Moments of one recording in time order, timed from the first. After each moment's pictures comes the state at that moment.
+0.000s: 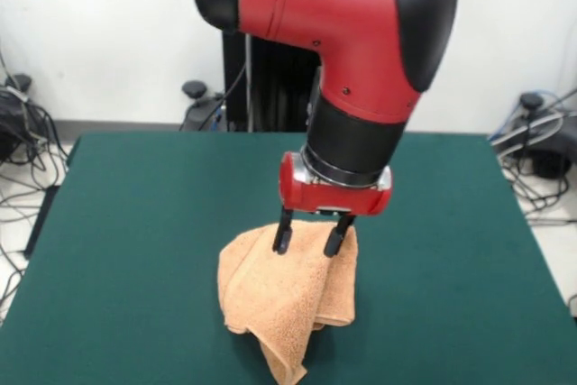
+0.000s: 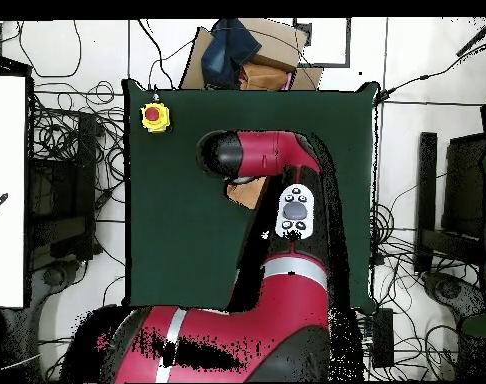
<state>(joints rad) -0.11 -0.35 -0.08 1.20 -0.19 0.64 1.57</state>
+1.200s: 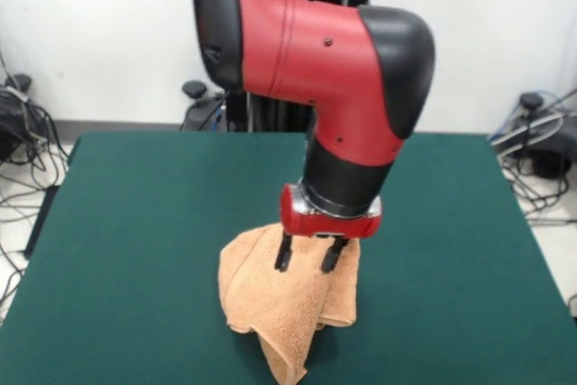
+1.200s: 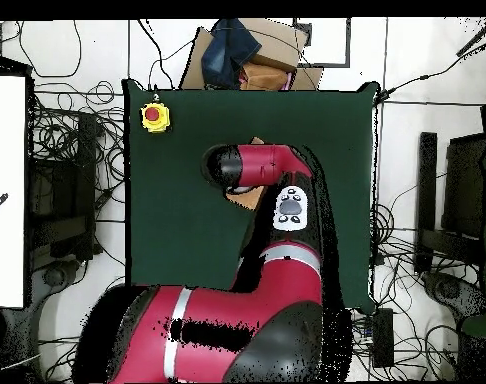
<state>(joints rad) -0.10 -0.26 -0.08 1.20 -0.19 0.58 1.57</state>
